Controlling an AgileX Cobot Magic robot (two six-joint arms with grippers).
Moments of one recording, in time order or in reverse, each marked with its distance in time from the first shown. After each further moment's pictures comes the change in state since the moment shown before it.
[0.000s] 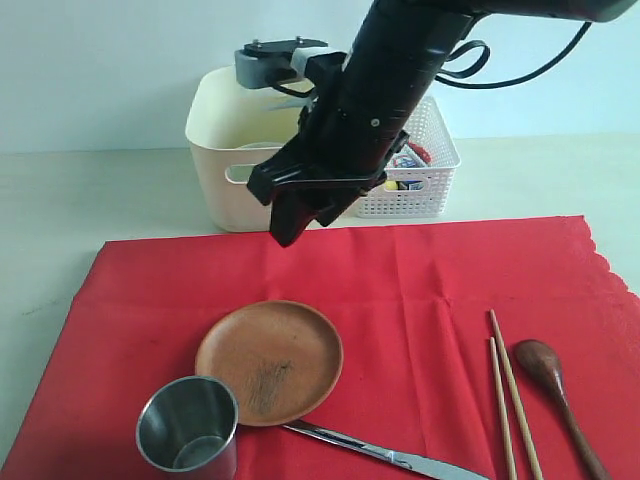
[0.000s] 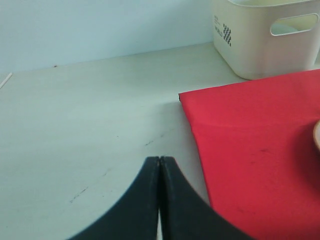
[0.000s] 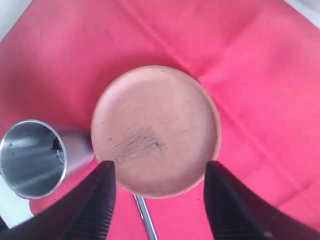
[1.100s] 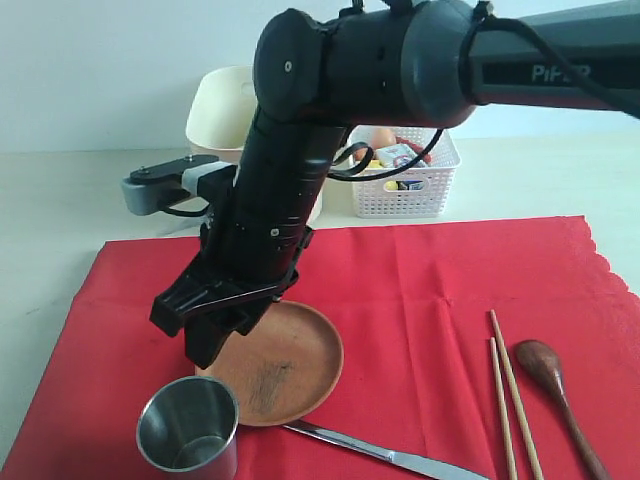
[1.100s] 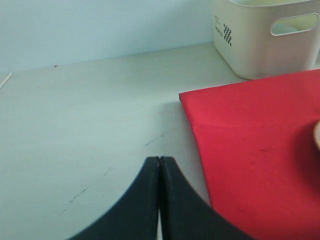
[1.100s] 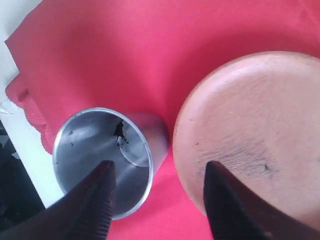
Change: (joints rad) left arm 0.000 0.000 0.000 0.000 0.000 0.000; right arm 0.178 0.151 0.000 0.087 -0.001 -0.060
